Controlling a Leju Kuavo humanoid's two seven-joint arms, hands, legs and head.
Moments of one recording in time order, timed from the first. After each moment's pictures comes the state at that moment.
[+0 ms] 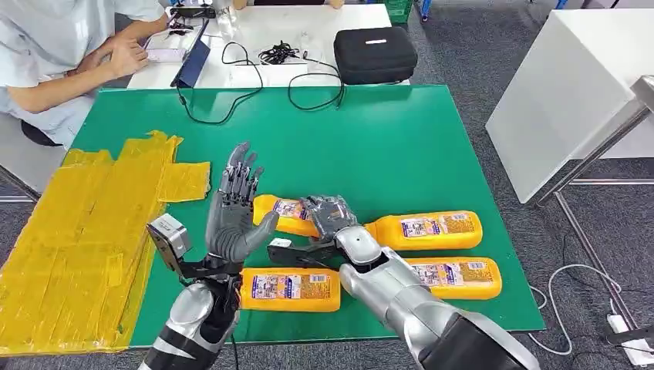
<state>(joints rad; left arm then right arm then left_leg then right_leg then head) -0.20 -0.17 -0.44 -1.42 0.18 0.08 -0.52 -0.76 0.26 0.82 -0.34 1.02 -0.25 0.08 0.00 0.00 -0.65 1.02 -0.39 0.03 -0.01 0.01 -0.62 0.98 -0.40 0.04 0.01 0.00</state>
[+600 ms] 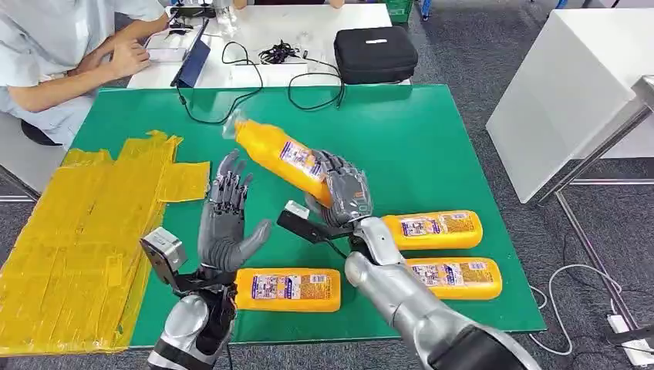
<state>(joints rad) -0.12 -0.16 -0.42 -1.49 0.11 0.13 -0.53 -0.61 0.24 0.51 -0.64 0.75 -0.68 -0.32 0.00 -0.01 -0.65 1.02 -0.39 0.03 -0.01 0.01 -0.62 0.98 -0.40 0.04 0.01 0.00</state>
